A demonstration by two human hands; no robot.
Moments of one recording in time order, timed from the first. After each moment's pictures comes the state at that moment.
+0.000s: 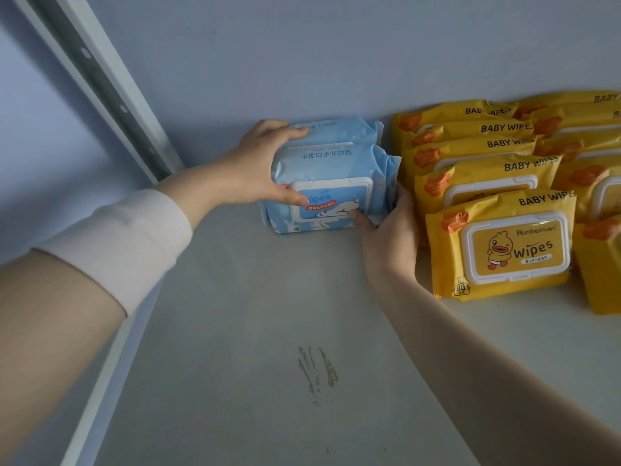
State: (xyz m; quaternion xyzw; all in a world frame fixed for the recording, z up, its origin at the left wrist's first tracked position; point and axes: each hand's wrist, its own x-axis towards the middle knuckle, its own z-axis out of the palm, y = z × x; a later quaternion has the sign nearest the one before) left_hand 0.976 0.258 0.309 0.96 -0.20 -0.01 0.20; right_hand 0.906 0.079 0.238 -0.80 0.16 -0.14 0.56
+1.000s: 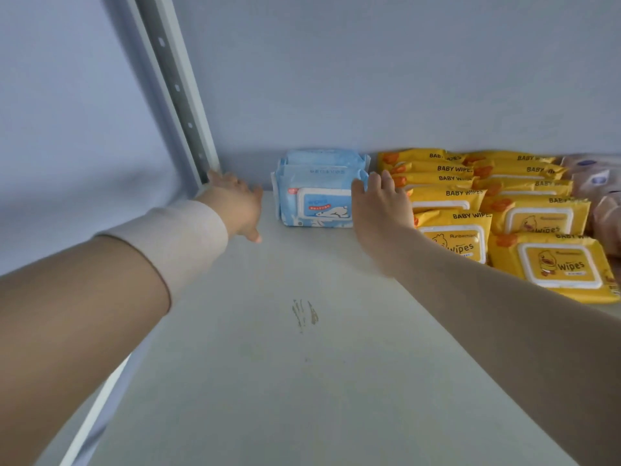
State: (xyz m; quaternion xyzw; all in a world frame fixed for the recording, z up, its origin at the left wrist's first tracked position) left_hand 0.870 0.253 0.346 0.95 0.00 -0.13 -0.30; right_hand 0.866 0.063 0.329 -0.99 -0.09 -0.07 -0.09
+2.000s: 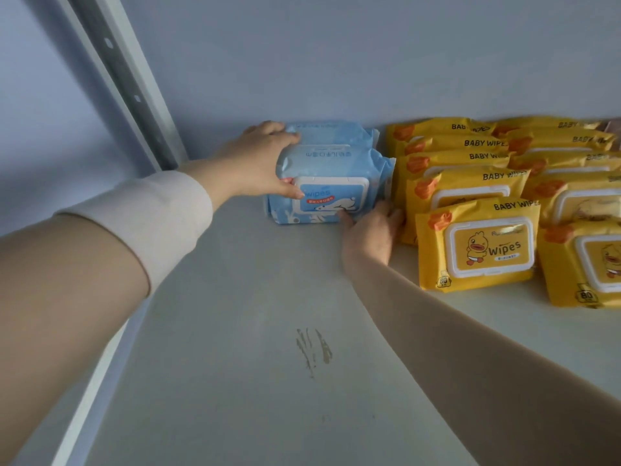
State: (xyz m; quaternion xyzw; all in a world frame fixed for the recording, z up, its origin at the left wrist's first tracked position) left_hand 0.966 0.258 0.316 0.98 -0.16 0.03 0.08; right_hand 0.913 0.099 0.233 -0.88 0.23 -0.10 0.41
